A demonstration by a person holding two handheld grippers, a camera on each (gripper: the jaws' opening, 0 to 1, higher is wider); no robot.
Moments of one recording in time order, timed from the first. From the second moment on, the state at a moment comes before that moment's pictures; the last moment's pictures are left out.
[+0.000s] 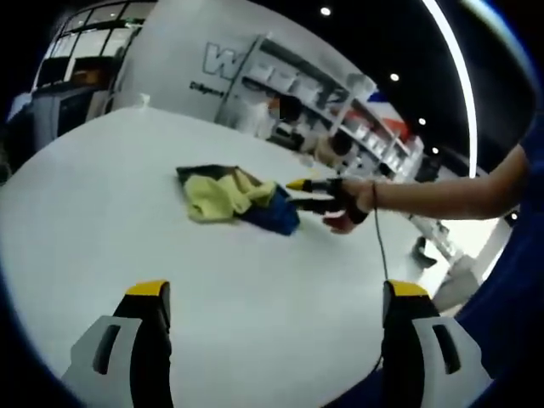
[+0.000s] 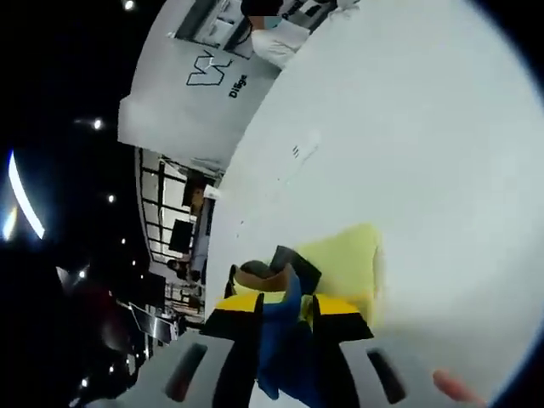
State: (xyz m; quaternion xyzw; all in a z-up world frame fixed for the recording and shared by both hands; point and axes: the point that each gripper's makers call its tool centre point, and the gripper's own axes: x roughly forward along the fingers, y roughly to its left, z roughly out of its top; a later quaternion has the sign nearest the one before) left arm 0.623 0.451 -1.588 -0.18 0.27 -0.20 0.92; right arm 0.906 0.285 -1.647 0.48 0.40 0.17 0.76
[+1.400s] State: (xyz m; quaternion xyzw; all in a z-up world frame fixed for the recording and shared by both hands) left arm 0.613 0.466 -1.586 -0.18 0.26 -0.18 0.93; right arm 0.915 0.305 -1.628 0.56 0.34 0.18 0.74
